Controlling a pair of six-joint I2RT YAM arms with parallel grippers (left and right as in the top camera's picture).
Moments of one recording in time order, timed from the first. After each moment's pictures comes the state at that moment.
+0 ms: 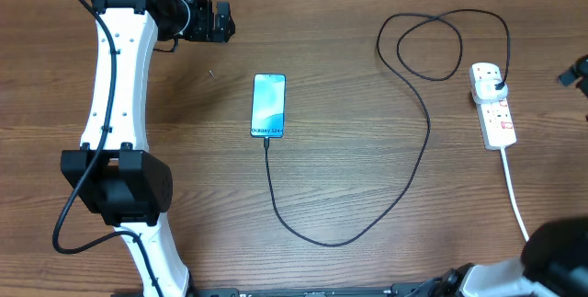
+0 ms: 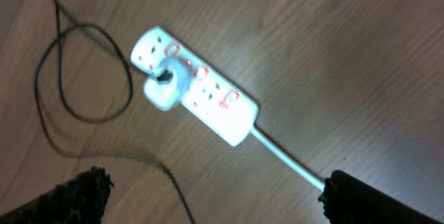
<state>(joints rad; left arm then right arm) -0.02 2.10 2.21 -1.22 0.31 0.02 -0.63 1.67 1.81 -1.35 -0.15 0.30</state>
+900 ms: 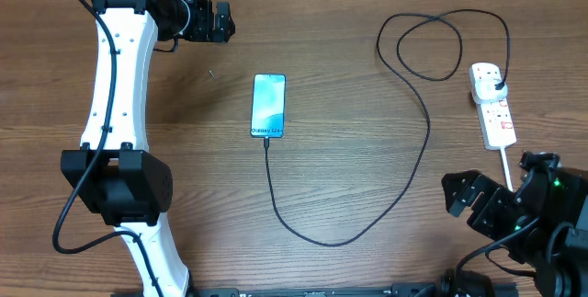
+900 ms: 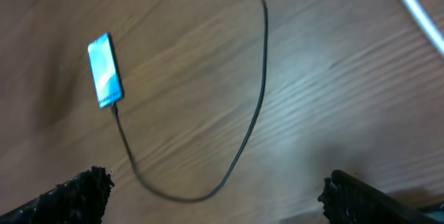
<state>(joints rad) -0.02 2.10 2.21 -1.22 0.31 0.02 -0.21 0.74 1.20 -1.47 -0.29 0.35</state>
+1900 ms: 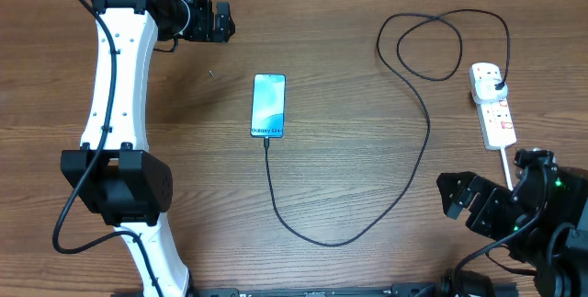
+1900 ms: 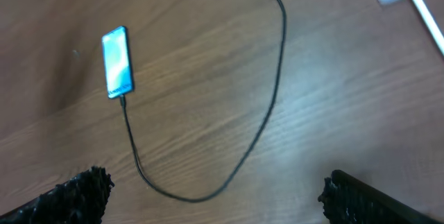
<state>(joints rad) -0.02 2.10 2.21 -1.22 0.31 0.02 -0.21 0.73 1.20 -1.43 -0.33 0.27</state>
